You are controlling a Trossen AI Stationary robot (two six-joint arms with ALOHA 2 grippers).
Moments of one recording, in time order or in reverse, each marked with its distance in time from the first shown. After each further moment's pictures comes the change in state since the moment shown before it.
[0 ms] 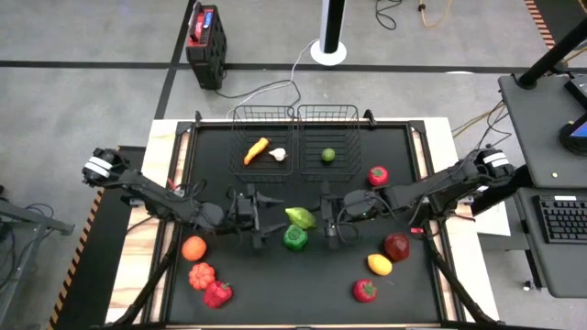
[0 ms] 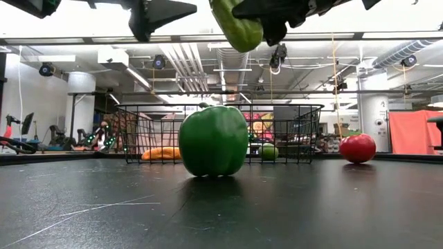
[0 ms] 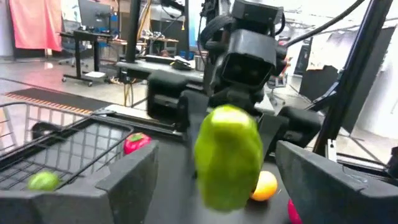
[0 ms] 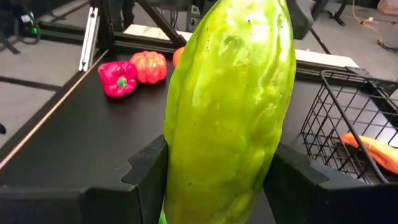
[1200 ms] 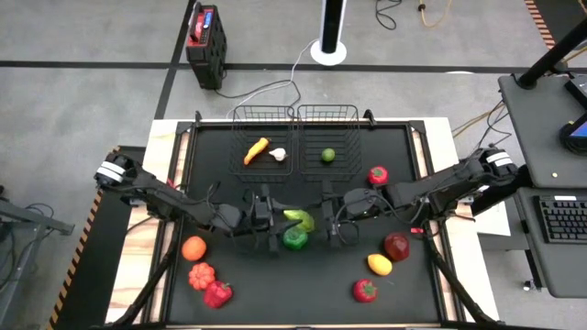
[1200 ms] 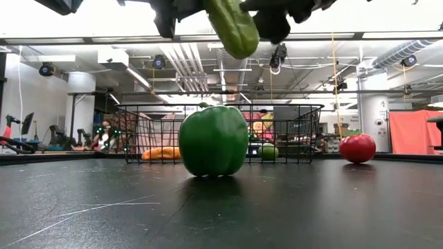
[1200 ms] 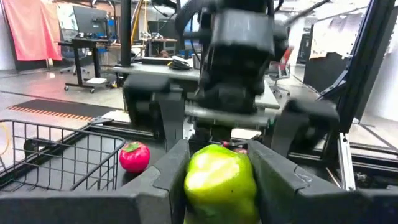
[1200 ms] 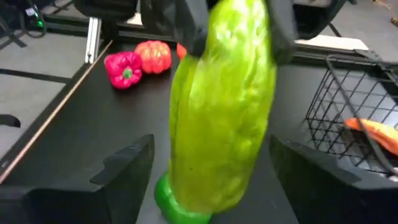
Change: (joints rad) left arm 0.040 0.140 0.135 -0.009 0.045 0.073; right arm -0.002 -0.035 0.048 -0.147 -0.020 0.052
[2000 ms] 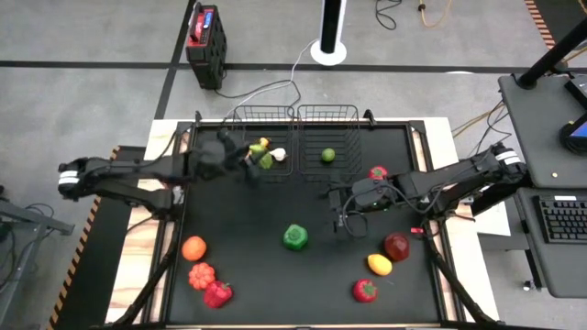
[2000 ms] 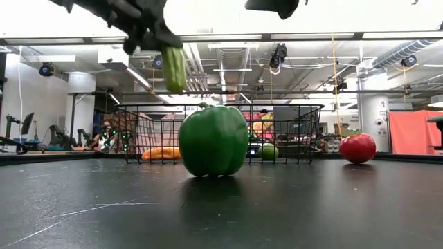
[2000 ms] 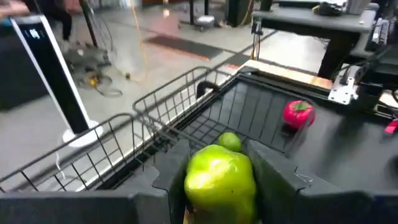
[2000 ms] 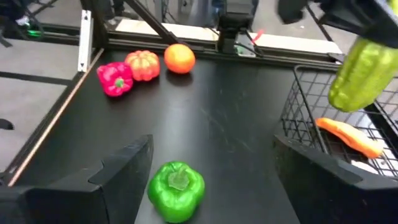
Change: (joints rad) left arm 0.512 -0.454 0.002 -0.793 0.088 -0.073; right arm -0.007 -0.084 0.133 -0.249 0.044 0.012
